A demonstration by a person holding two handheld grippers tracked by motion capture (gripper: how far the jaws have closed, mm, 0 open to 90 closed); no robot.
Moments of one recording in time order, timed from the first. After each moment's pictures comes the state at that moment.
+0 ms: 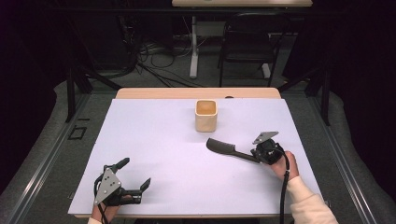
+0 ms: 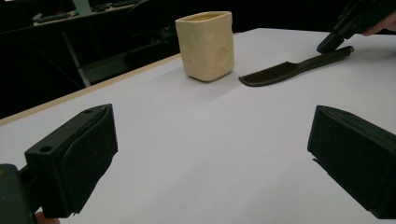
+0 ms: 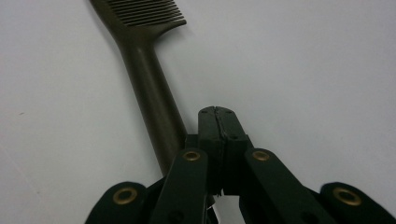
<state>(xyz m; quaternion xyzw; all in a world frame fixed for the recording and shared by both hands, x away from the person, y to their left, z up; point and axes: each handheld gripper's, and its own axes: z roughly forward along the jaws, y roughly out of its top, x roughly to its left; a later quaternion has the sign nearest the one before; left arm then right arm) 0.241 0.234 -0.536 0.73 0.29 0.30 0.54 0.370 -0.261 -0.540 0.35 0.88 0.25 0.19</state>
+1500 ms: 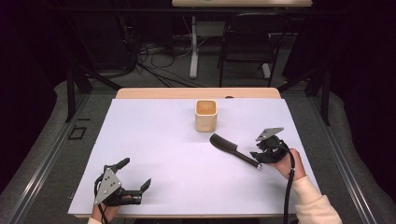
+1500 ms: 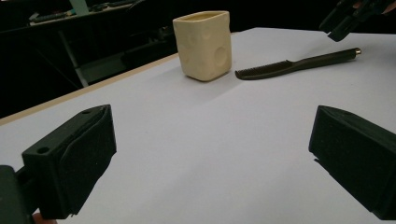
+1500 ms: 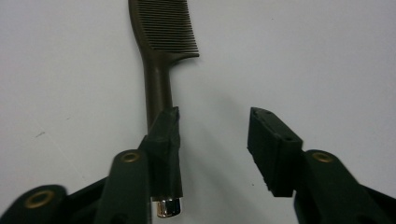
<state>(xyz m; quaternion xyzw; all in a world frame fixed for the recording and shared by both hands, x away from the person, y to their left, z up) 0.241 0.234 -0.536 0.73 0.29 0.30 0.54 0.360 -0.261 -0.506 0.35 0.88 0.26 0.19</state>
